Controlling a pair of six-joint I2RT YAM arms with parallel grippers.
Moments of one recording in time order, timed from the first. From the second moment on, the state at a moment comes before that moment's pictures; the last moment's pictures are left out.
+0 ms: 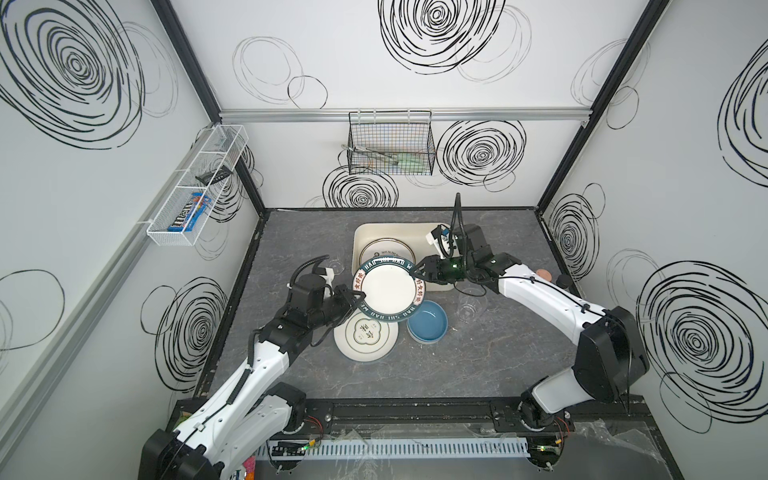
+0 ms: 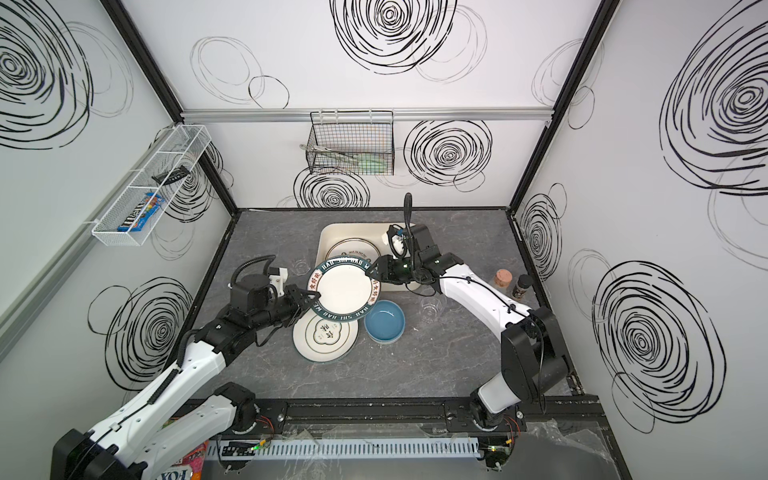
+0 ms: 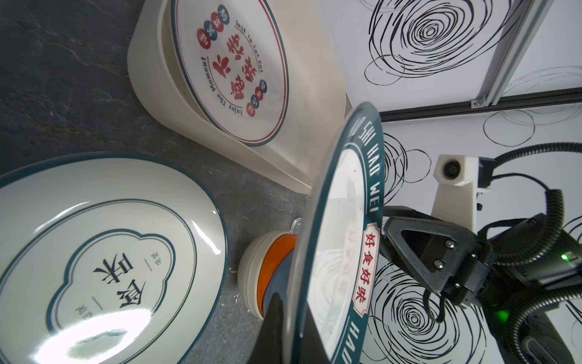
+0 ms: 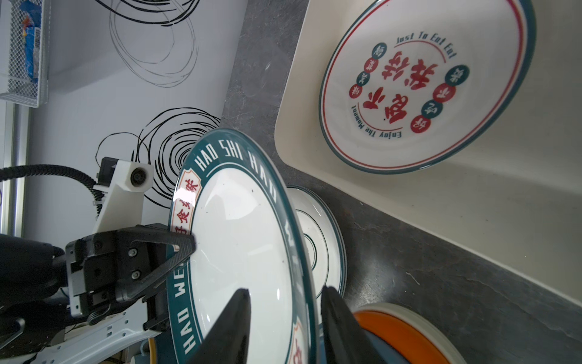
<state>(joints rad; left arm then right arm) -0.36 0.89 0.58 -0.23 0.39 -1.15 0.55 1.52 1.14 -0.34 -0.61 0.57</state>
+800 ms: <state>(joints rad) -0.36 0.92 0.58 -0.13 0.42 -1.19 0.51 1.52 1.14 -0.32 -0.65 0.59</state>
